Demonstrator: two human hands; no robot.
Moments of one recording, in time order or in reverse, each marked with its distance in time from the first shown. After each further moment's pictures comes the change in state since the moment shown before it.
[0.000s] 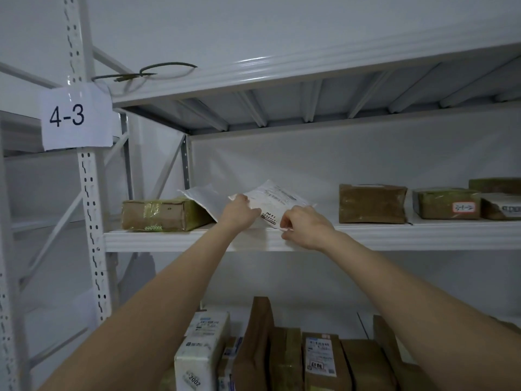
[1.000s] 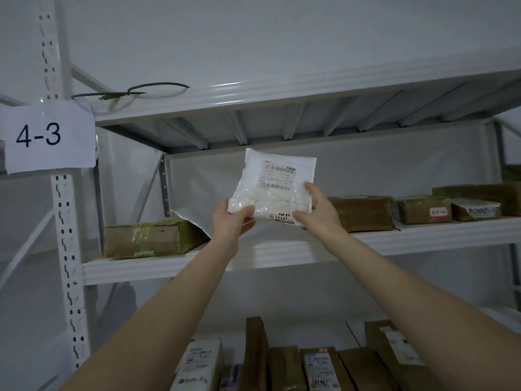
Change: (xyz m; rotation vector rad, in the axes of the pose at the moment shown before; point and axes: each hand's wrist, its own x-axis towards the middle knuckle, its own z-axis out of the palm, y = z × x) left_hand -0.004 -0.008 -0.018 -1.128 -0.045 -0.001; right_hand -0.002 -0.005 -0.016 0.879 0.500 0.324
